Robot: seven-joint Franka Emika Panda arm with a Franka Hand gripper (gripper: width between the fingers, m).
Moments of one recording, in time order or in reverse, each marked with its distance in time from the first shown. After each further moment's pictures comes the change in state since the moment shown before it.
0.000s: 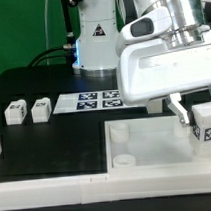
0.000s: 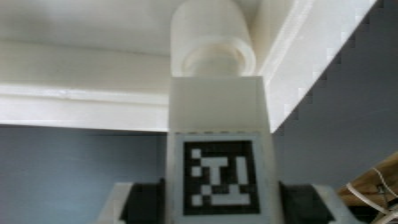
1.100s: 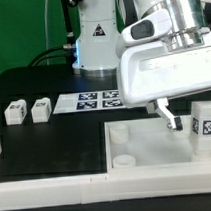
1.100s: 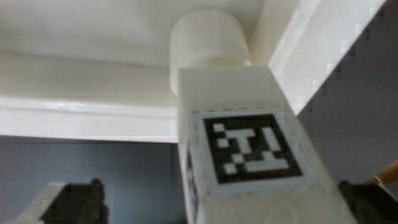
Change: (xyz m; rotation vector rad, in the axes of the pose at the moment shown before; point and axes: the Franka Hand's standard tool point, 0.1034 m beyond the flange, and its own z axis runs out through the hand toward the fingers) arm -0.004 0.000 0.002 0.003 -0.021 0.000
